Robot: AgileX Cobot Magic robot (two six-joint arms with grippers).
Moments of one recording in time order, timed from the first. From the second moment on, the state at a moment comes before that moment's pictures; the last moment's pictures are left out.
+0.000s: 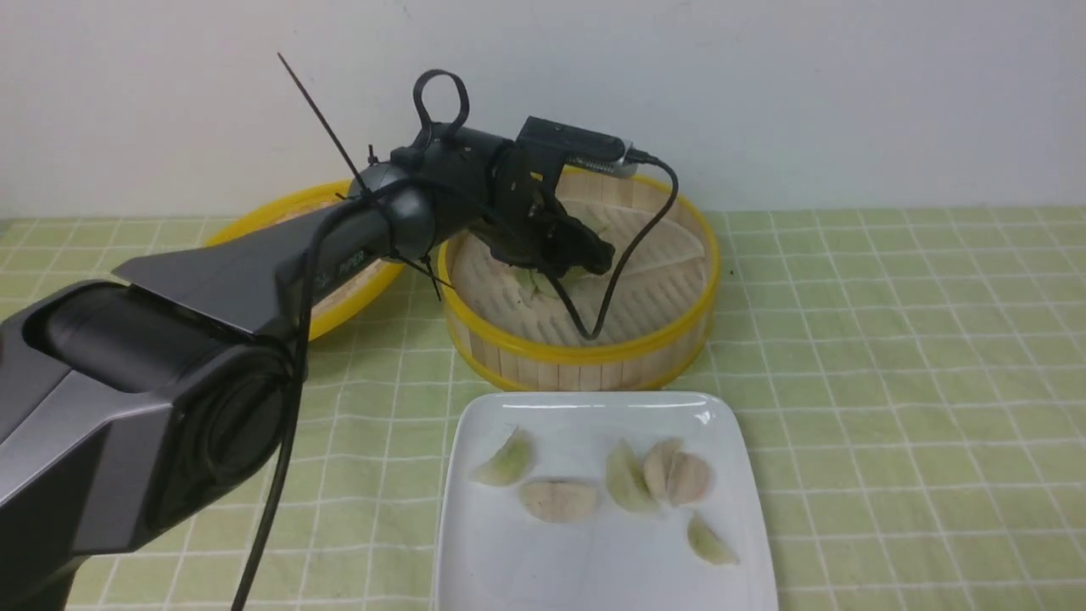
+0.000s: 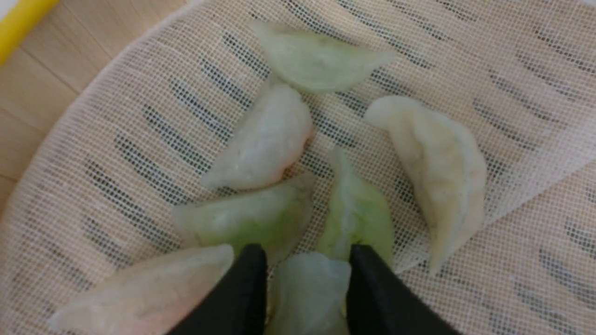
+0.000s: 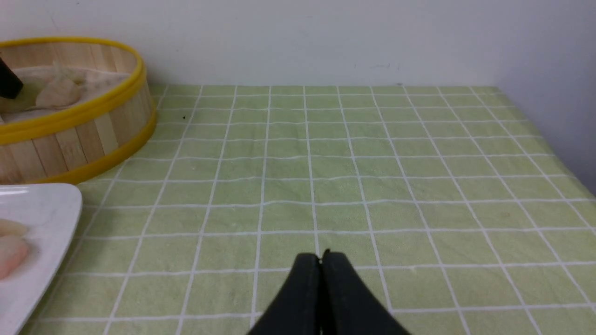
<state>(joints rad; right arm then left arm) 0.00 -0.02 0.02 -0.16 0.39 0.19 -0.44 2.42 -2.05 -0.02 0.59 -0.05</state>
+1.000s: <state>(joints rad) 0.00 -0.02 0.02 -0.16 0.39 0.19 -0.48 1.84 -1.73 -0.24 1.23 0.17</state>
